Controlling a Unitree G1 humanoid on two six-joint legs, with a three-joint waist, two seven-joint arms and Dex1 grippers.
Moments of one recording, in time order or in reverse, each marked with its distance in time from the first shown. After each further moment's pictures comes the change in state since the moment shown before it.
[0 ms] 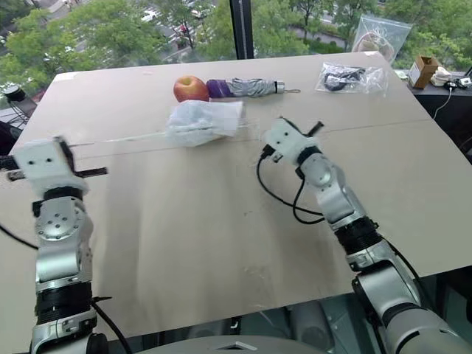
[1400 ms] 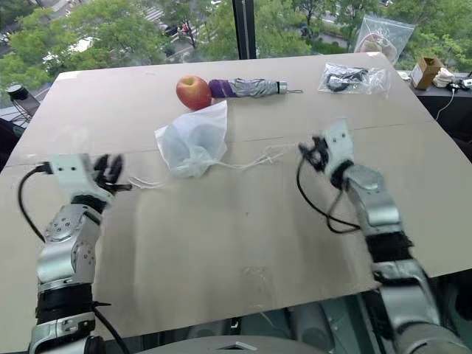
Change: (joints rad) left arm 0.027 0.042 -0.071 0.051 -0.314 0.115 -0.457; right arm 0.163 -0.139 -0.218 -0.060 0.547 0.149 0.449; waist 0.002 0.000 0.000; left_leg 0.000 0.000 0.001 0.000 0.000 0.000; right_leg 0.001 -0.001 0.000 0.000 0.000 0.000
